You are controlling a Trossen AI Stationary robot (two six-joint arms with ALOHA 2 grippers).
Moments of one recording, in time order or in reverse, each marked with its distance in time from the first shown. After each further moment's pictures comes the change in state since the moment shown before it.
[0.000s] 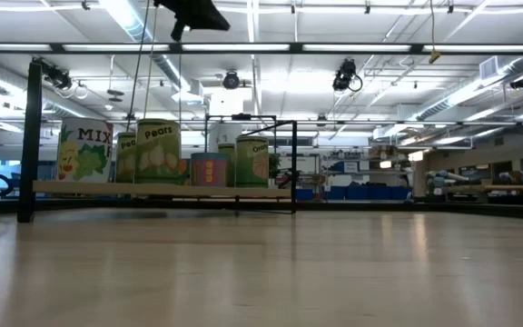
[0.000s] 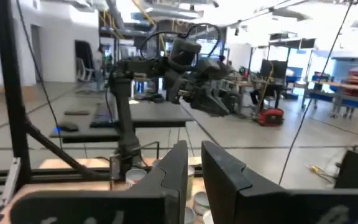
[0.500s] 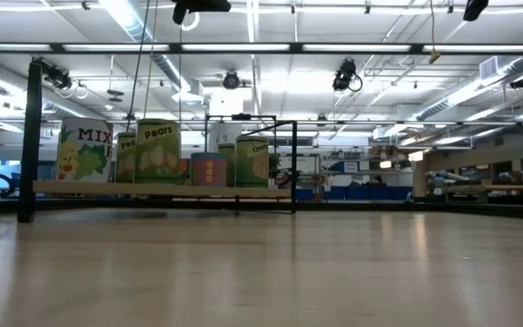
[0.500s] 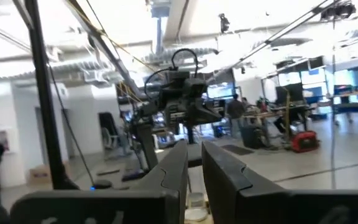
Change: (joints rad) left arm -0.107 -0.065 -0.001 -0.030 -0.004 0.171; right arm 0.000 -0.378 -0.381 0.243 -0.029 0.231
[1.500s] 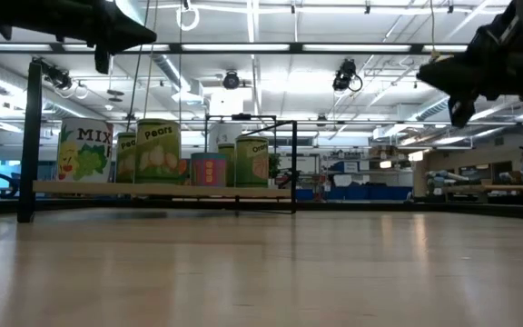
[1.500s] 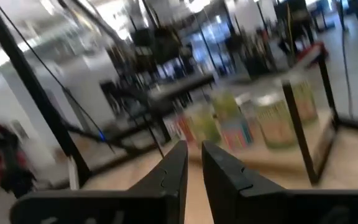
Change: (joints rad) left arm 0.046 -0.745 -0.871 0.398 0.009 -0.325; right arm 0.000 -0.157 -0.552 0.177 0.001 0.260
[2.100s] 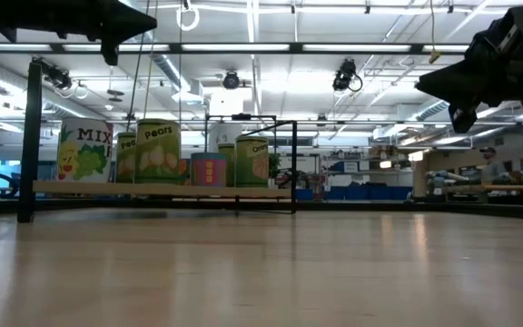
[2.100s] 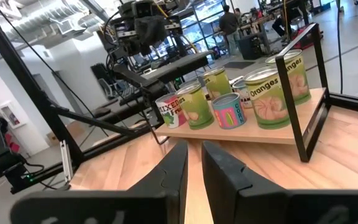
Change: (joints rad) left arm 0.001 0.007 -0.013 0.048 0.160 0.116; right arm 0.000 0.000 0.002 -0.101 0.000 0.004
